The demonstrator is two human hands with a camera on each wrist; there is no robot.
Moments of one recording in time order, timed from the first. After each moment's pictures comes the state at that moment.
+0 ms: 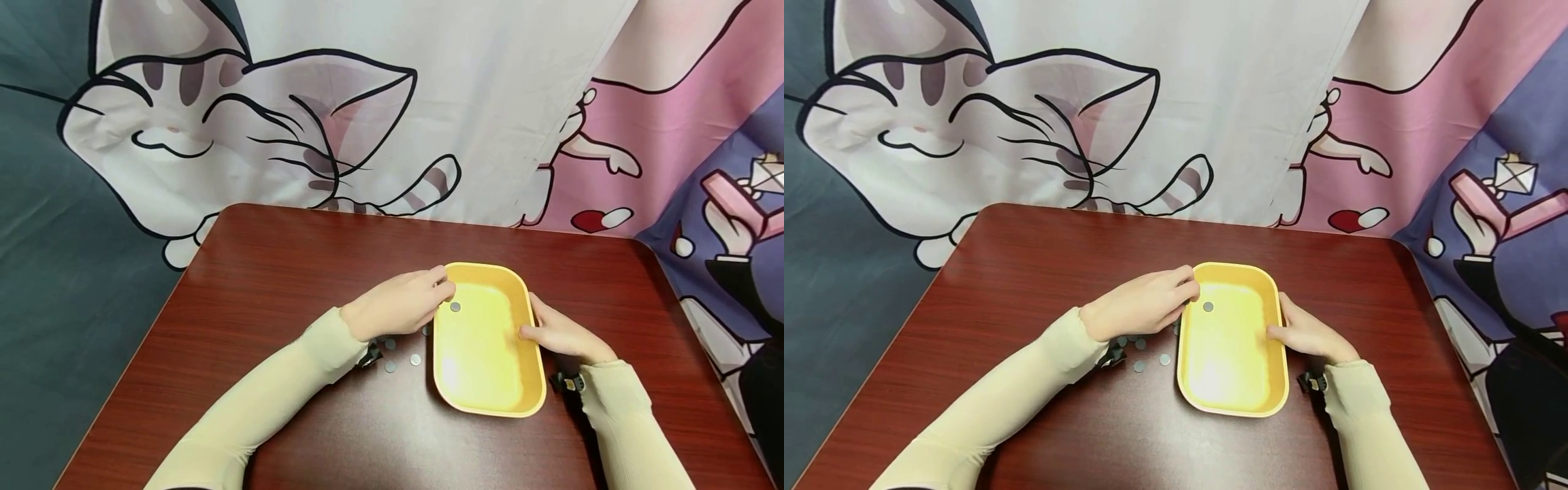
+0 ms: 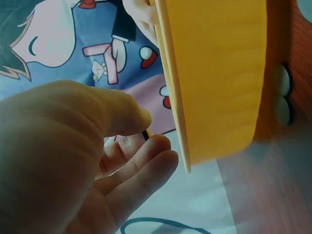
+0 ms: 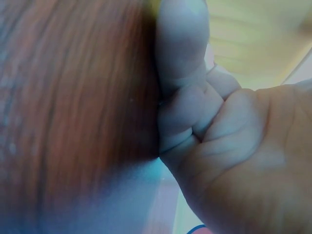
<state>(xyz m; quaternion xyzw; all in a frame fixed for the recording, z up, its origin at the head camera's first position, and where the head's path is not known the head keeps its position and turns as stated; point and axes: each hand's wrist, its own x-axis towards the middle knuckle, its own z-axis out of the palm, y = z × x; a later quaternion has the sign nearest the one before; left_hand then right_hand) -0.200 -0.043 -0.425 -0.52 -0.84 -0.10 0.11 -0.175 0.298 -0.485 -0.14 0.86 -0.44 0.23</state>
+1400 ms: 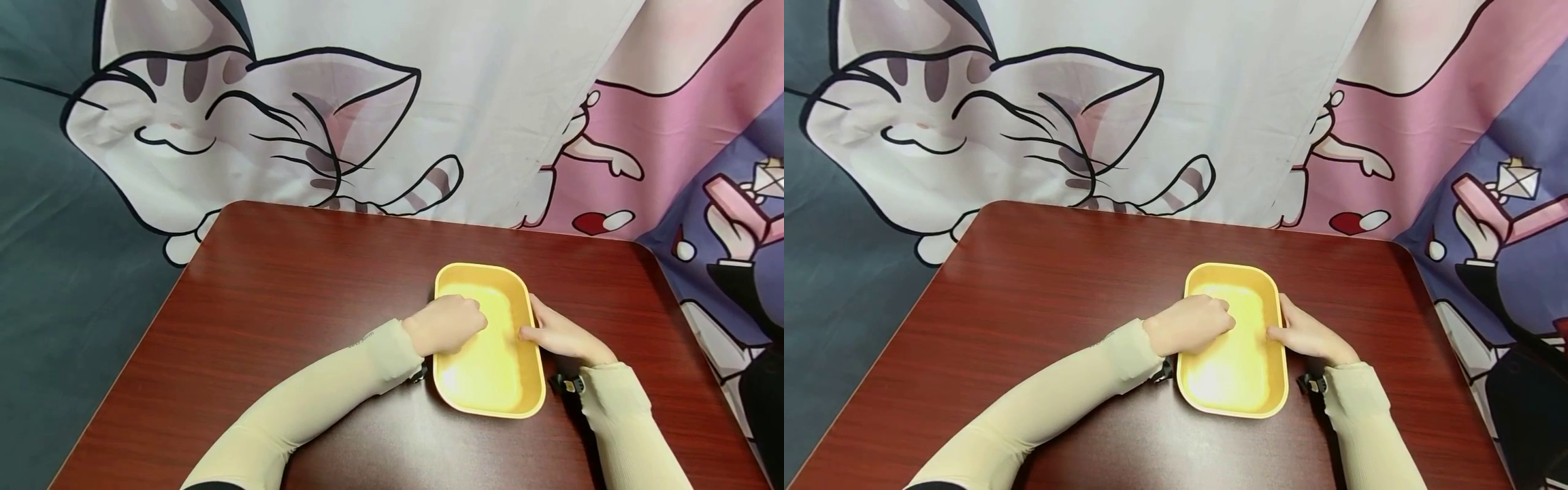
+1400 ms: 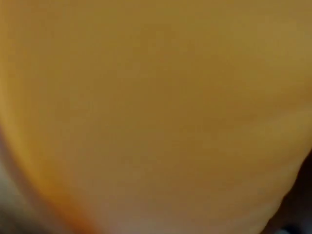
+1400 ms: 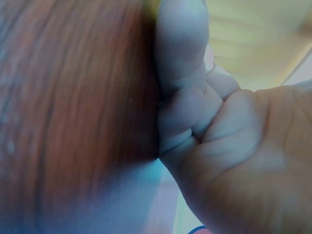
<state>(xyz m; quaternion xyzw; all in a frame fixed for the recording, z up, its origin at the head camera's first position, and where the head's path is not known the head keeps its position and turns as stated) -0.185 0.034 -0.454 -0.51 -0.86 0.04 0.01 -0.175 0.297 -0.484 -0.15 0.86 -0.43 0.22</state>
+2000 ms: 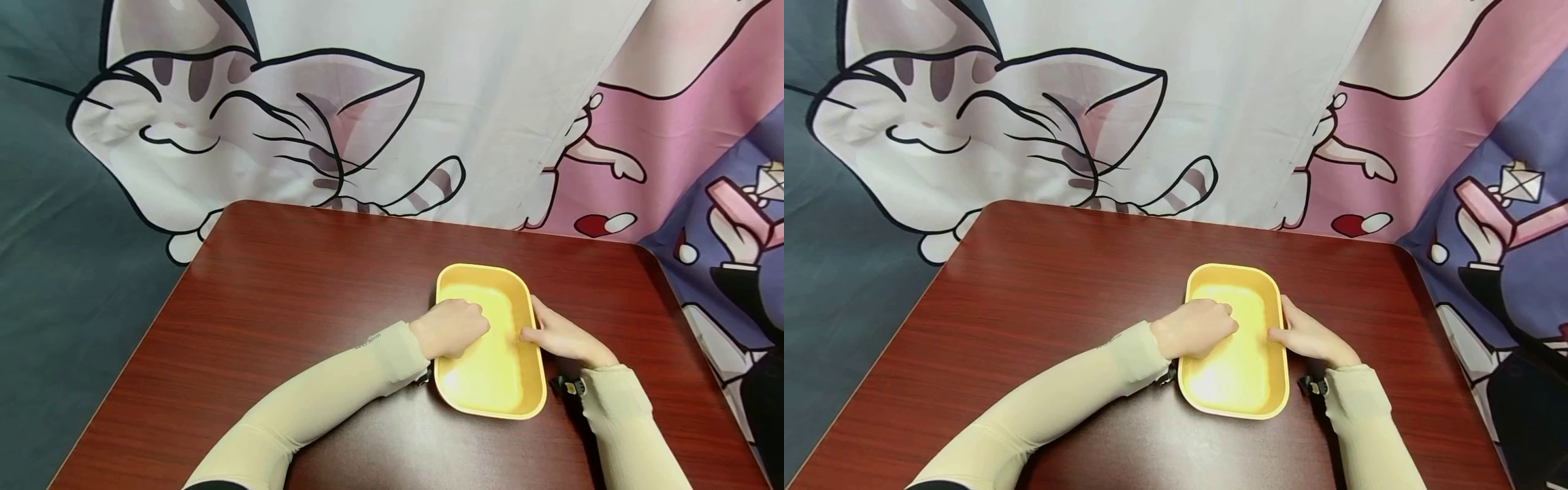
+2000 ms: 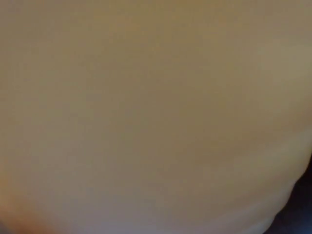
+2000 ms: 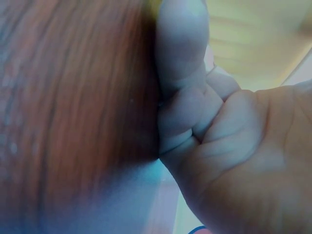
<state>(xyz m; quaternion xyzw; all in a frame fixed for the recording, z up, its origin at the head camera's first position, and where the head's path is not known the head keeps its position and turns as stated) -0.178 0.040 -0.452 -0.49 -0.87 0.07 -0.02 -0.174 0.295 -0.482 -0.16 0.87 -0.42 0.21</state>
